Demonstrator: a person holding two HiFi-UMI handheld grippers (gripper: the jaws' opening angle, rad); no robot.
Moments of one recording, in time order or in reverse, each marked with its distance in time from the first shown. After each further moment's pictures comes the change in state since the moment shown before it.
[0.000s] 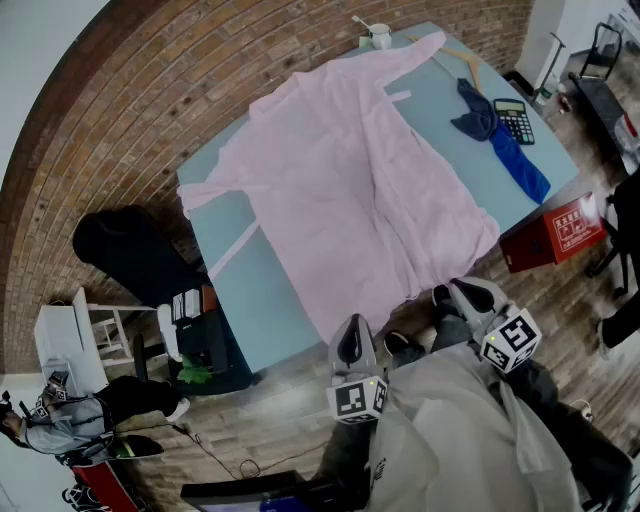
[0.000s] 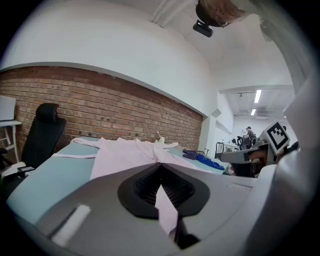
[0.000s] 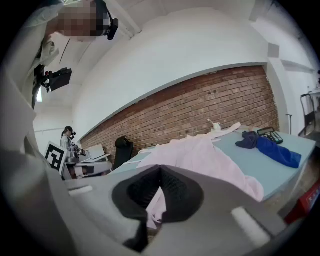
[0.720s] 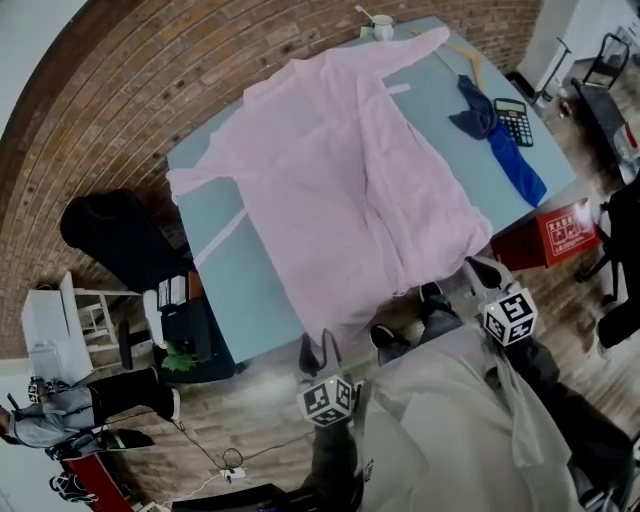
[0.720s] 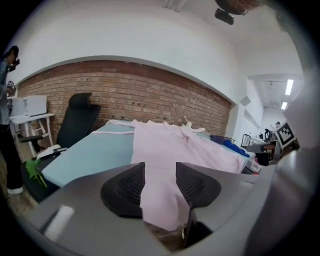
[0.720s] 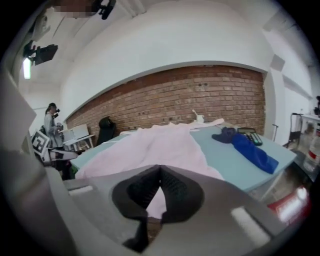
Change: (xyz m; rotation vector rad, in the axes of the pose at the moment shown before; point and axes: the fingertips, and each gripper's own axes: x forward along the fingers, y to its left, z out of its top) left arm -0.047 0.085 -0.078 -0.101 0.175 0.290; right arm -0.005 -0.099 -0.047 -0.088 0.157 -0.181
